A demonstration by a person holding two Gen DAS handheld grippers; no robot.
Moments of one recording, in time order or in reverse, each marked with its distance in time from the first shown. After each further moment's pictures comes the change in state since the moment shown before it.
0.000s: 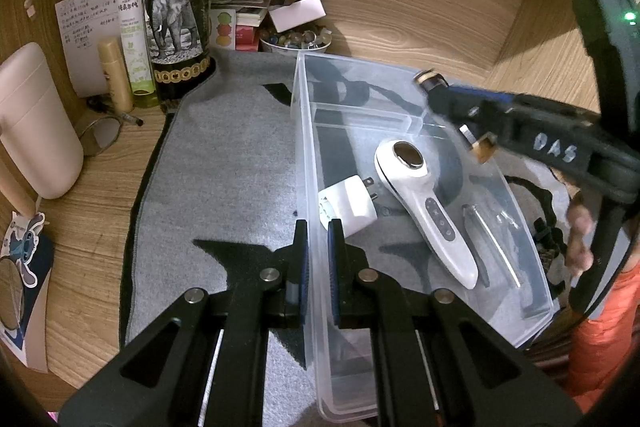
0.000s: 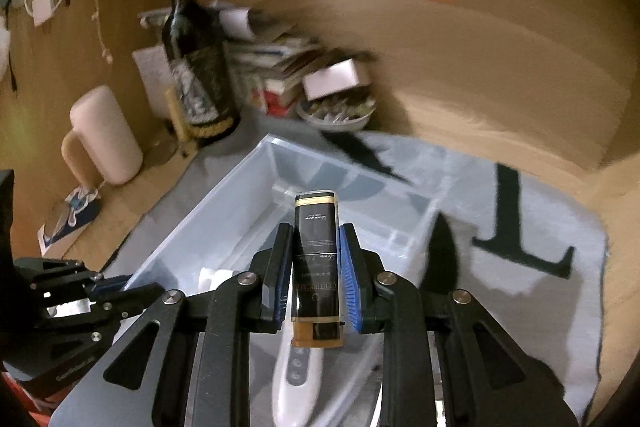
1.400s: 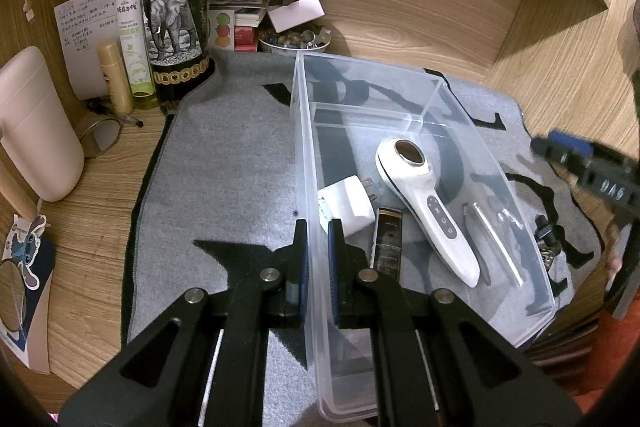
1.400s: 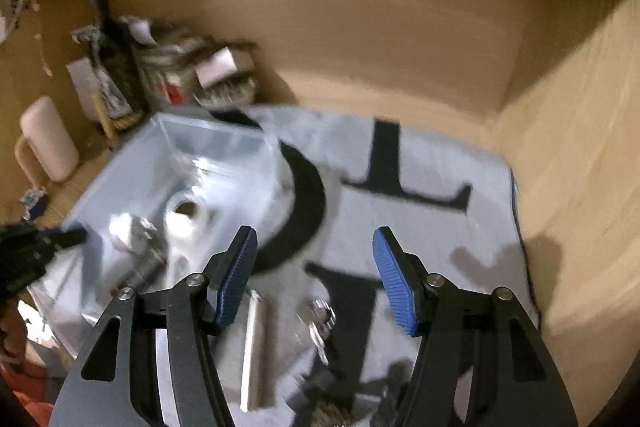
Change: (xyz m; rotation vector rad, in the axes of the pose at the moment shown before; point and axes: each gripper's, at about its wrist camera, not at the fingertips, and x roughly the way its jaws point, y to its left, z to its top) left arm 0.000 0.000 0.000 0.007 -0.003 0.002; right arm -0.057 -0.074 -0.049 0.132 0.022 -0.245
